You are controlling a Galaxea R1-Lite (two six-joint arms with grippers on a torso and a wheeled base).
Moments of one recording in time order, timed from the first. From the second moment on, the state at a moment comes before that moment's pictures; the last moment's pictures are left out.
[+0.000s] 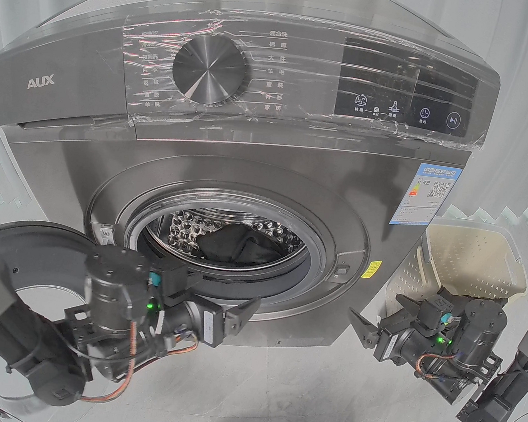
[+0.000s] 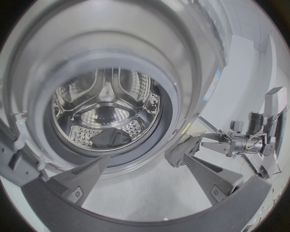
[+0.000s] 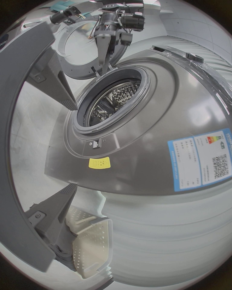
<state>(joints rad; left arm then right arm) -0.70 1.84 -0.48 -1.13 0.14 -0.20 0.56 1.92 -0.22 -1.54 -0.15 0.09</state>
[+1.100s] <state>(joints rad) -0.58 1.17 -0.03 -1.11 0.22 -0.20 0.39 1.27 -0.02 -1.06 -0.22 0.04</state>
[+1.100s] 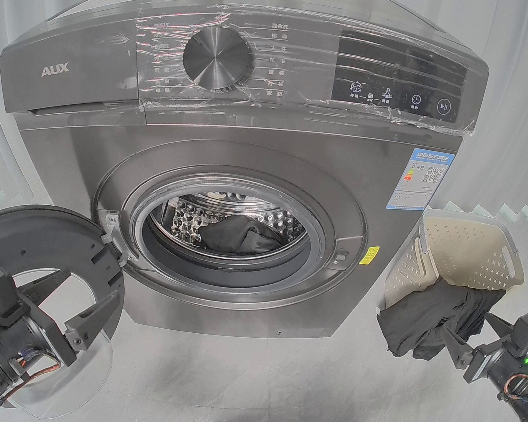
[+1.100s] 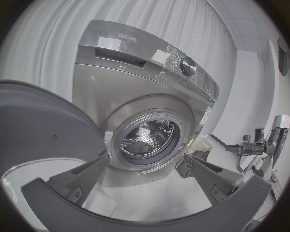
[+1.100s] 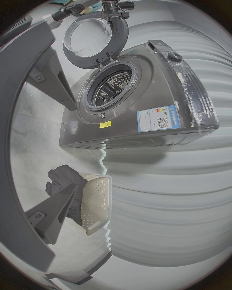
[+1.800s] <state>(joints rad) -0.43 0.55 -0.02 -0.40 0.21 -0.15 0.20 0.58 -0.02 -0.47 -0.20 0.03</state>
